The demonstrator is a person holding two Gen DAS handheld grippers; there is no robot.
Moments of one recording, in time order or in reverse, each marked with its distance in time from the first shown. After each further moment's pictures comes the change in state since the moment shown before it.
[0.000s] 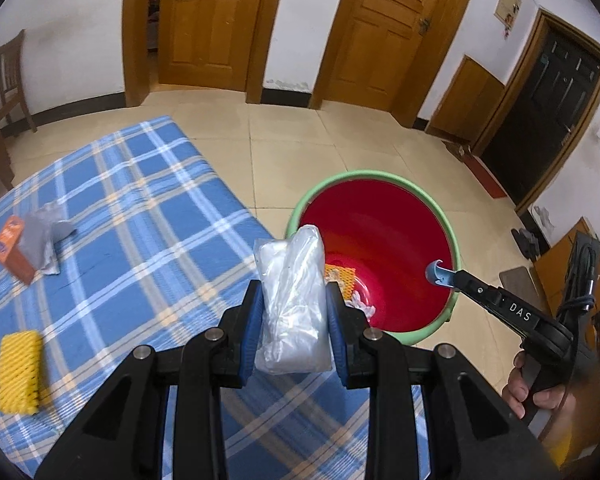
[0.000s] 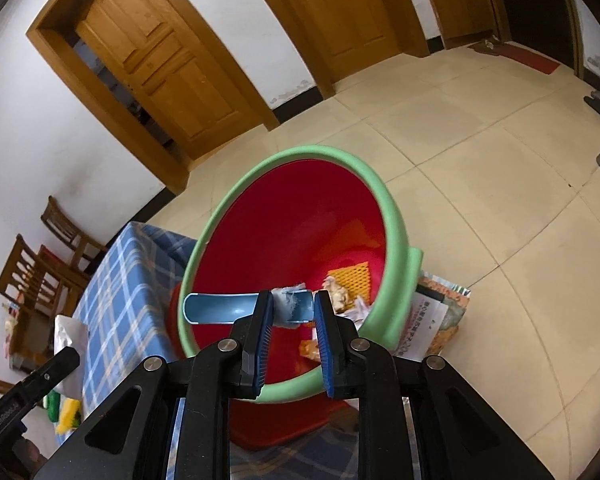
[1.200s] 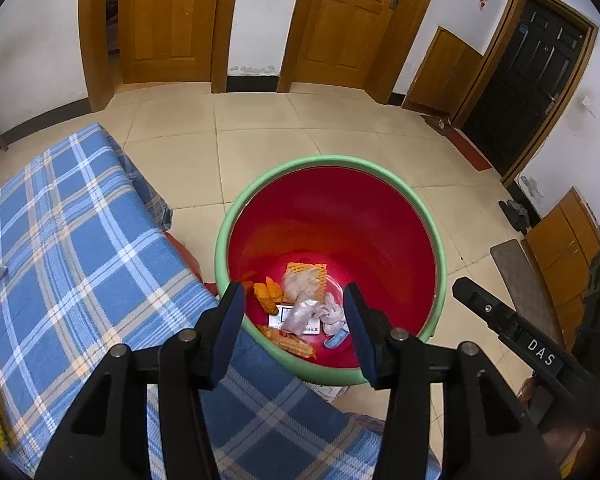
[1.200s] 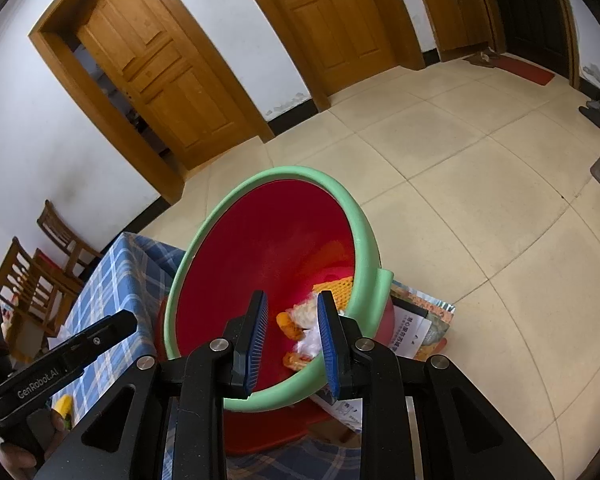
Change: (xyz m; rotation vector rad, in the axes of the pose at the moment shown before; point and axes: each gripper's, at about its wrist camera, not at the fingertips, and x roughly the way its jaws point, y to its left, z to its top) left arm 0.052 -0.048 0.019 0.081 0.059 -0.054; right arm -0.009 -0.012 0.009 -0.016 -0.041 -0.014
